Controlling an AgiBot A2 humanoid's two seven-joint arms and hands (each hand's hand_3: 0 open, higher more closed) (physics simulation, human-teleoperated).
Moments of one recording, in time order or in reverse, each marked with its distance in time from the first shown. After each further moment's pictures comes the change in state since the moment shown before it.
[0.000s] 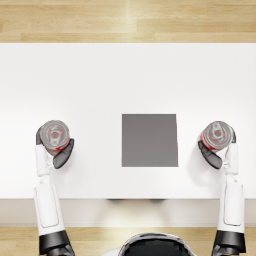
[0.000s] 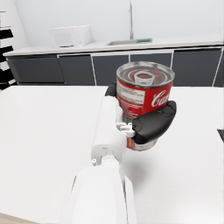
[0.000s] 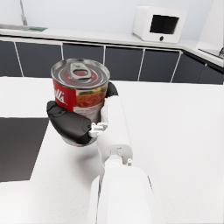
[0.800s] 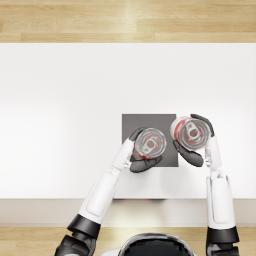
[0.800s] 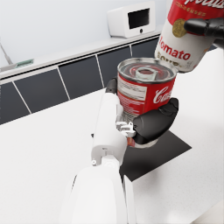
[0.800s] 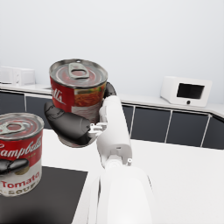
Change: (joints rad) left arm 0.196 0.172 0.671 0.082 0.000 -0.009 -0.074; right arm 0.104 -0.048 0.160 0.270 0.000 0.026 0.000
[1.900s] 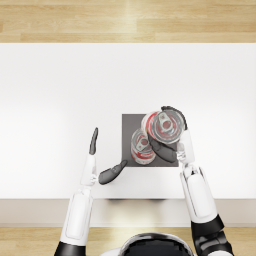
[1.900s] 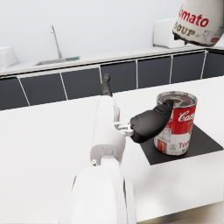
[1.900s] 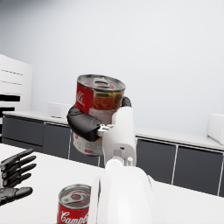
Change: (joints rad) left arm -0.321 -0.093 -0.311 -0.350 -0.001 0.058 0.064; right arm 0.171 -0.139 0.218 0.050 0.000 -0.226 -0.224
